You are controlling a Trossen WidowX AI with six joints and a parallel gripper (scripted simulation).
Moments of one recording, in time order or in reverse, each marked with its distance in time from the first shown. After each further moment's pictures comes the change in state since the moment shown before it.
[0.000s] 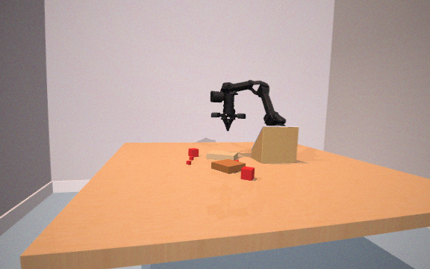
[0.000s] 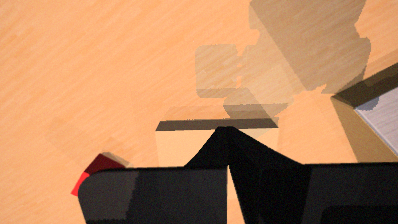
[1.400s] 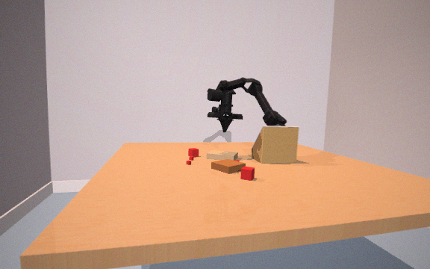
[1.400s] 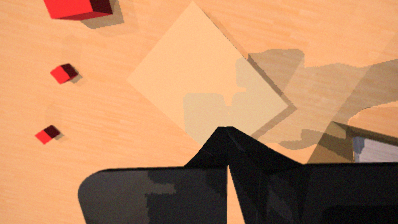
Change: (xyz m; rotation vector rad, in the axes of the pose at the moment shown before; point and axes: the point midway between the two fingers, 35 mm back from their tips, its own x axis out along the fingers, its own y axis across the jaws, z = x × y) arm 0.000 -0.005 -0.086 -0.814 0.042 0.035
